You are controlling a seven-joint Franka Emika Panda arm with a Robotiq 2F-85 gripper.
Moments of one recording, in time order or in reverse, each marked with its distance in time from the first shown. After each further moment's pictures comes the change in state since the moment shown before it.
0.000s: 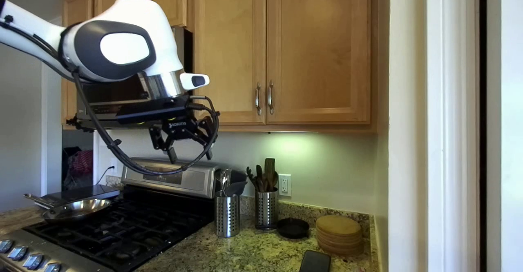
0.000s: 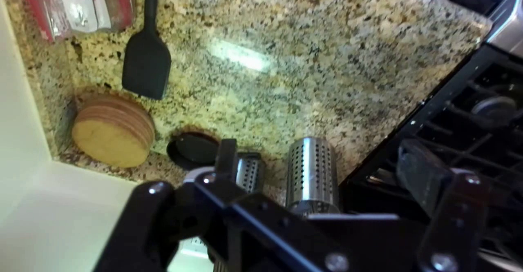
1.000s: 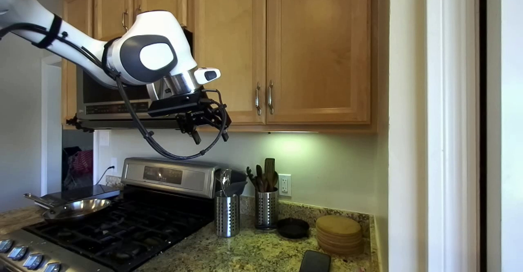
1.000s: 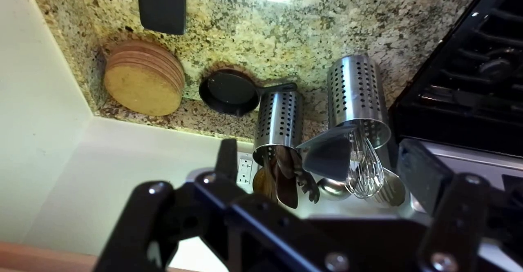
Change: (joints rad) arm 0.004 0.232 0.082 0.187 0.026 0.184 0.226
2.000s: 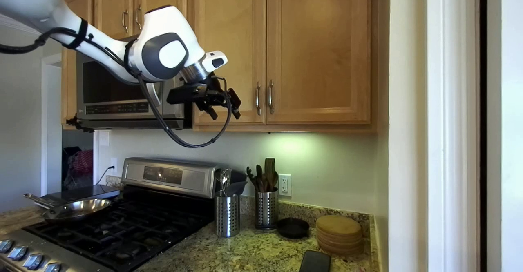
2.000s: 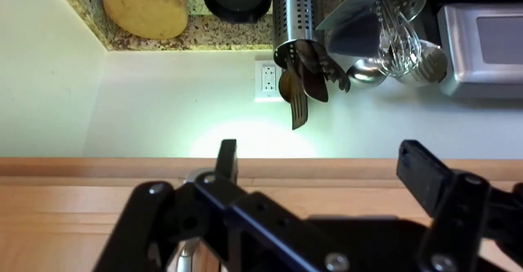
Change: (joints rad) arm -0.001 0.141 0.028 0.167 0.039 0.207 0.203
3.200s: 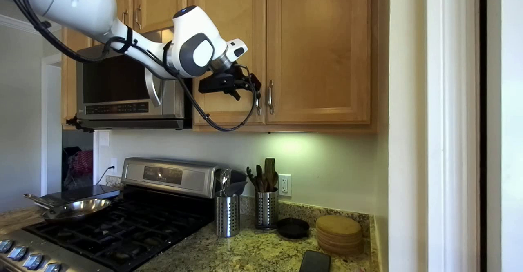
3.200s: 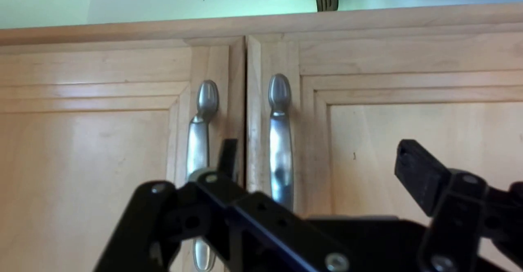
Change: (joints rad) arm -0.025 0.266 0.000 0.344 0.059 0.113 0.000
